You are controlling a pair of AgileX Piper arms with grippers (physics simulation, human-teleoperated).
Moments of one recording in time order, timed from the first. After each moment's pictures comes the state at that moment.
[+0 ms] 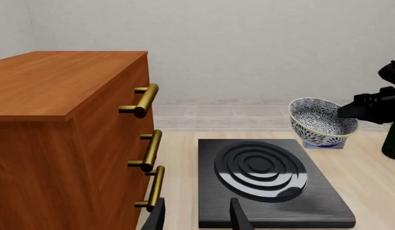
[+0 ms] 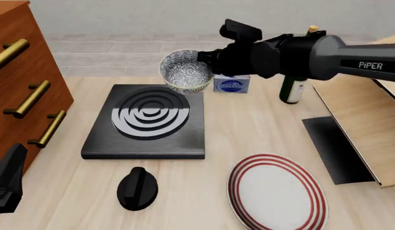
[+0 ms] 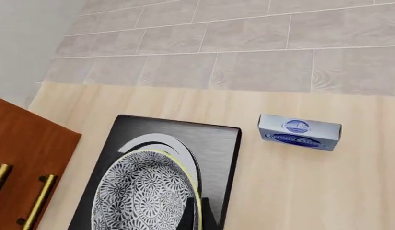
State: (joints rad) left arm 0.00 0.00 0.00 0.00 0.00; right arm 0.50 1.86 -1.39 0.14 0.44
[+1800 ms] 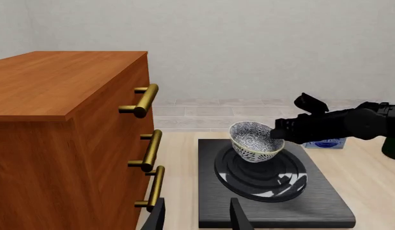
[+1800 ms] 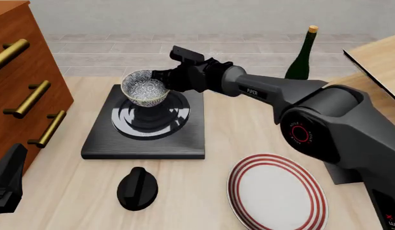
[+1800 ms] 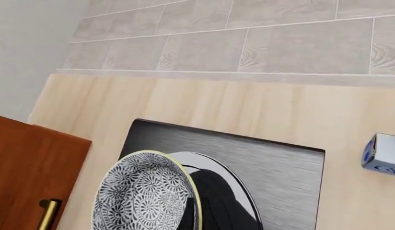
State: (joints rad) left arm 0.00 0.00 0.00 0.00 0.00; right arm 0.63 2.40 -2.00 0.26 0.56
